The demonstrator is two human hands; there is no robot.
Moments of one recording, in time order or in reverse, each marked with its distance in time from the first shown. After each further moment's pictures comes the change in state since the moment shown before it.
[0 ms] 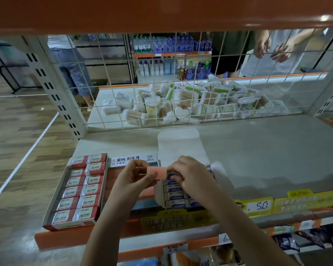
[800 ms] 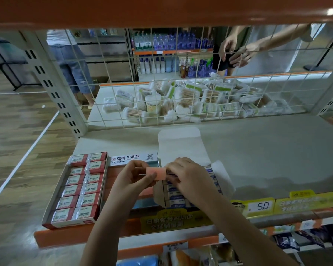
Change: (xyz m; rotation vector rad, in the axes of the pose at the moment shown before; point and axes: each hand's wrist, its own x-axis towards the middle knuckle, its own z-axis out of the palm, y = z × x) left_hand -0.001 -0.002 -0.001 0.029 0.008 -0.002; right_hand 0.000 0.000 0.016 -0.046 0.118 -0.094
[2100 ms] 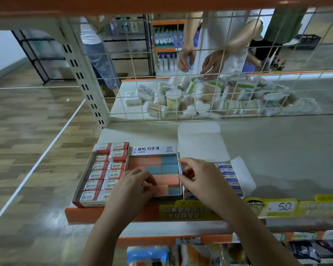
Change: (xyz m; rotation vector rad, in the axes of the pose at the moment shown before) left_hand -0.028 -0.005 -0.038 1.165 0.043 0.207; right_hand -0.009 -0.036 -0.020 0.304 -0.117 0.208
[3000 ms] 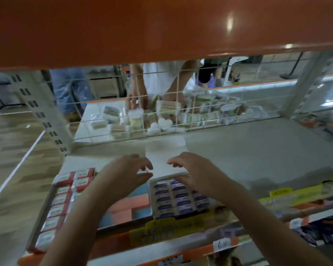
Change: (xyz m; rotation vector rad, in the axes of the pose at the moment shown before) left_hand 0.074 0.062 -0.037 0.237 -0.176 0.349; right_hand 0.010 0.035 -0.066 -0.219 -0.068 -0.061
